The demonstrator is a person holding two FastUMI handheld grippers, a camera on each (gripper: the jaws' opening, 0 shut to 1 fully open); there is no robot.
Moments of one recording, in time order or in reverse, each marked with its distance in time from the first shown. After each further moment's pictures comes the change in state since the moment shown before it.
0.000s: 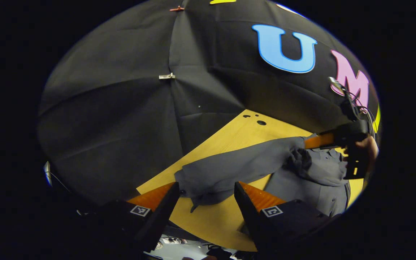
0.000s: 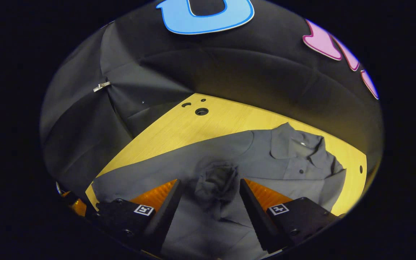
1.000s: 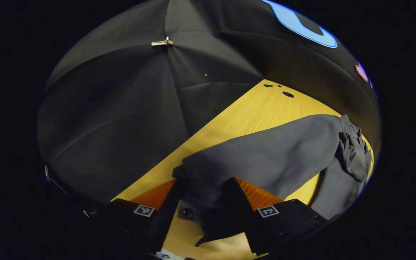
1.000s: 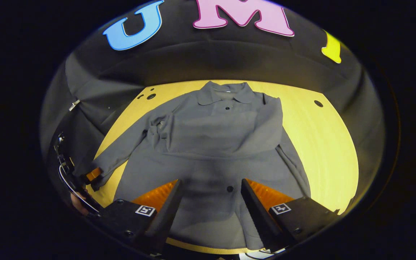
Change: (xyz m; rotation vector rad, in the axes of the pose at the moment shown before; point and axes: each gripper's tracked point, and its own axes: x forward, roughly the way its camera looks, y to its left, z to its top) left arm 0.128 0.011 -0.042 0.058 0.197 0.035; right arm -0.147 -0.093 -0.148 0.313 0.112 -0.222
